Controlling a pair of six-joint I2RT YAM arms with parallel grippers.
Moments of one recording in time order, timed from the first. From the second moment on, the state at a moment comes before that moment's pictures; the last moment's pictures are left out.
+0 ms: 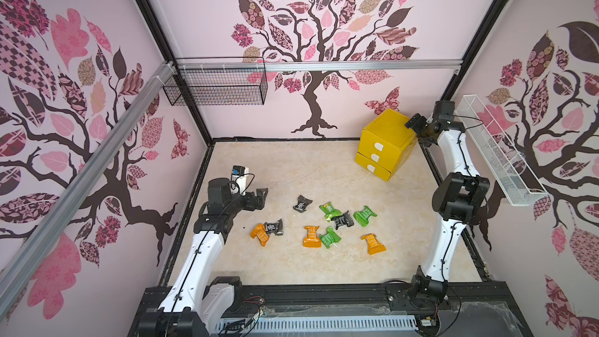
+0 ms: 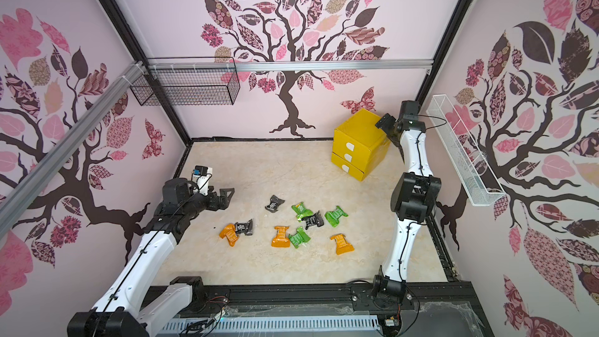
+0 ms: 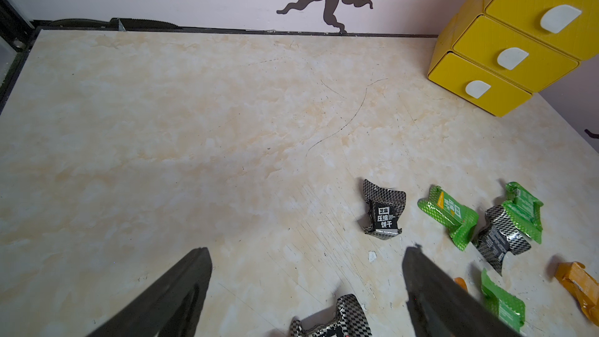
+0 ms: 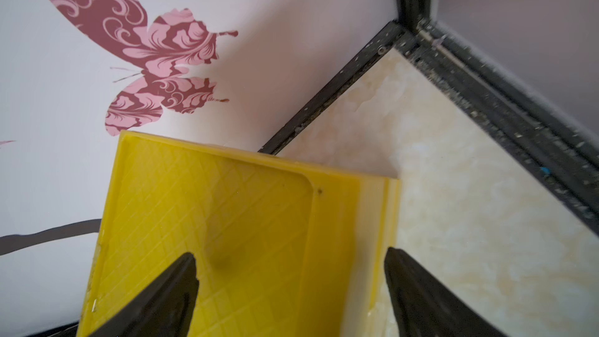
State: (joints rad) left arm -0.01 0.97 0.69 -0.28 0.34 -0.01; right arm -0.22 2.20 2.22 -0.75 -0.23 0.61
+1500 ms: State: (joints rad) left arm -0.13 1.52 1.21 -0.20 0.60 0.23; right arm 0.17 2.21 2.11 -0.54 -0.51 0.41
